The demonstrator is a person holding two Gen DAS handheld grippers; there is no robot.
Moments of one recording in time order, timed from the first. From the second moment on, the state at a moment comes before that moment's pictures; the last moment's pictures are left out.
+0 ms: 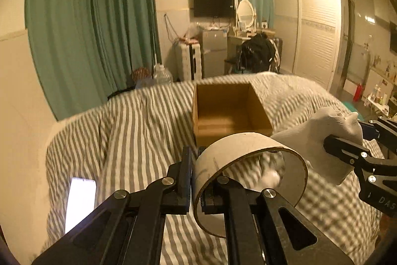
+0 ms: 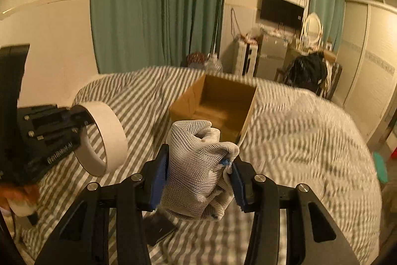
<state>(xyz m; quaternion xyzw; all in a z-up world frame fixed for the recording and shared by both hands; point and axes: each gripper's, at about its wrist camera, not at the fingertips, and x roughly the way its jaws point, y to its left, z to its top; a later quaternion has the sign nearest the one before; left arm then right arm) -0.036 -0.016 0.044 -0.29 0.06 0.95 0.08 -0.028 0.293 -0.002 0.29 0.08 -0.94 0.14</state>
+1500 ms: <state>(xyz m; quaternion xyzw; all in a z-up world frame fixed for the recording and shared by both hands) -0.348 0.068 -0.080 -0.43 0.09 0.89 0.13 -0.368 0.323 -0.091 0.37 0.03 -0.92 0.13</state>
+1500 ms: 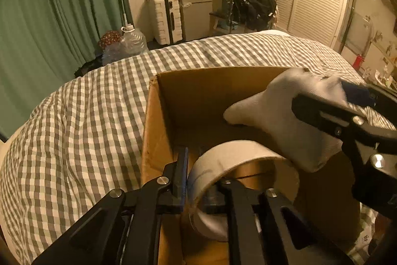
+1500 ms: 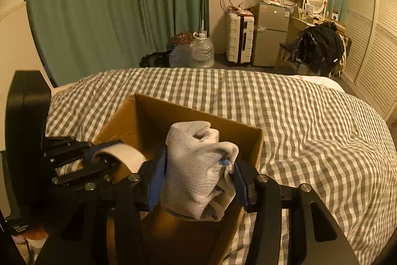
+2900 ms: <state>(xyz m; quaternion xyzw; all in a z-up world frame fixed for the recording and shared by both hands) -0.043 -0.013 0.090 -0.31 0.08 0.94 0.09 -0.044 0.303 0.123 0.25 0.09 -0.96 0.12</state>
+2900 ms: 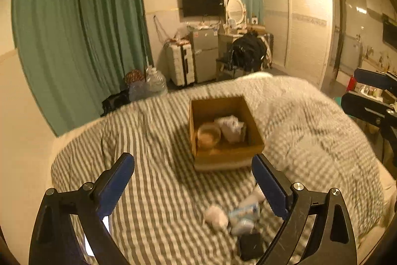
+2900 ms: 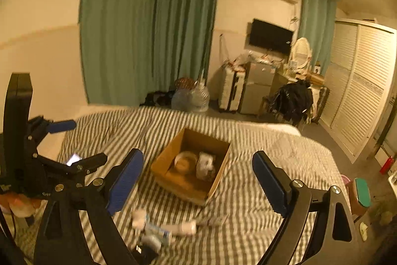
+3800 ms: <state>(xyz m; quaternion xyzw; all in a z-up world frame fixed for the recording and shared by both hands) 0.007 -0.047 -0.098 -0.42 0.07 0.90 0.01 -0.034 0.248 -0.166 0.49 0.10 -0.85 0.18</state>
